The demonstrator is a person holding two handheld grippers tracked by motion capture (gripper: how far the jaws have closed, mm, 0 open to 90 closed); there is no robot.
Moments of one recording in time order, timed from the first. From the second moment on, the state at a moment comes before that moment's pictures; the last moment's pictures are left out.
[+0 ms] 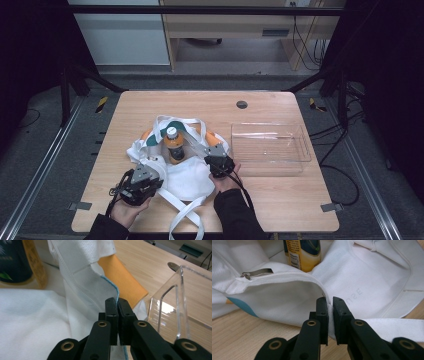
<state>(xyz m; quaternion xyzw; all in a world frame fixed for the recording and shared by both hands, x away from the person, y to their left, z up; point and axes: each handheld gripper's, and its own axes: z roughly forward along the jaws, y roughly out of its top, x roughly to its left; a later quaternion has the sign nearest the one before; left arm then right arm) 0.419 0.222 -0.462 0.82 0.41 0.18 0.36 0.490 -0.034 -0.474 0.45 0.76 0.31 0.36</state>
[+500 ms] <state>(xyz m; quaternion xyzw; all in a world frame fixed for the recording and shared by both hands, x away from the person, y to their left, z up) 0.419 0.223 -0.463 0.82 0.40 0.19 0.36 0.495 -0.030 -0.494 0.45 0.77 0.29 0.36</state>
